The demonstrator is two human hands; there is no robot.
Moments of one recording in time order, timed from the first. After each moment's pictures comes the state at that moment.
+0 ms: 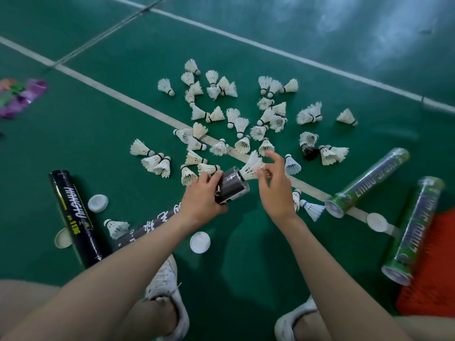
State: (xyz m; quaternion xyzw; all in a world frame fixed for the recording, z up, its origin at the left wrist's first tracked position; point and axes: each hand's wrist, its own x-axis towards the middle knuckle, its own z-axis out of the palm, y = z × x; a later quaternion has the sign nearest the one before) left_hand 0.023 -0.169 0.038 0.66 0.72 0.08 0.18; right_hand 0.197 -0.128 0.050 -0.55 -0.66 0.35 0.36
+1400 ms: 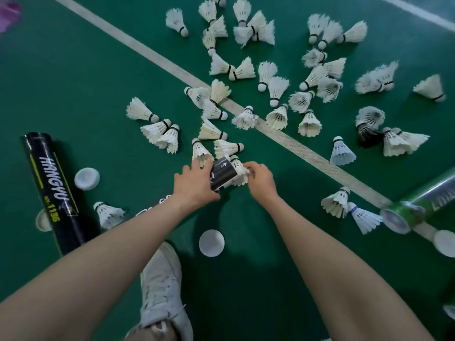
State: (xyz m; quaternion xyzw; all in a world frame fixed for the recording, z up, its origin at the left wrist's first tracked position) left_hand -0.054 -0.111 -0.080 0.57 0.78 -0.12 0.25; right_hand 0.102 -0.045 -0.138 -0.61 -0.65 0.45 0.07
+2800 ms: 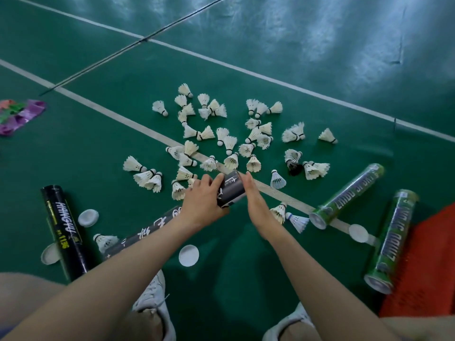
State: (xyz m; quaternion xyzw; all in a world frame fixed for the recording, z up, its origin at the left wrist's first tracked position) left_hand 0.054 -0.158 0.069 0.69 0.71 0.08 0.13; right_hand 0.200 -0.137 0.058 -0.52 -0.53 0.61 0.29
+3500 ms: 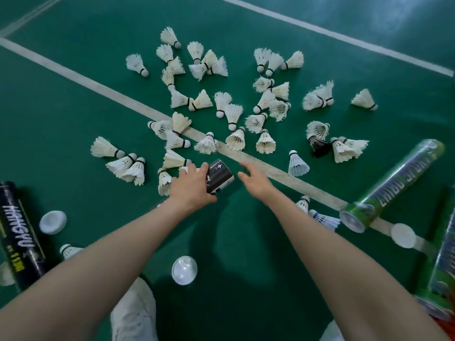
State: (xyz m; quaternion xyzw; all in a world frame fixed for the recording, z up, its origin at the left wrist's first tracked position) left_hand 0.010 -0.050 -0.050 0.62 0.75 -0.10 0.21; right_hand 0.174 0.010 -0.090 -0.60 -0.60 0.52 0.08
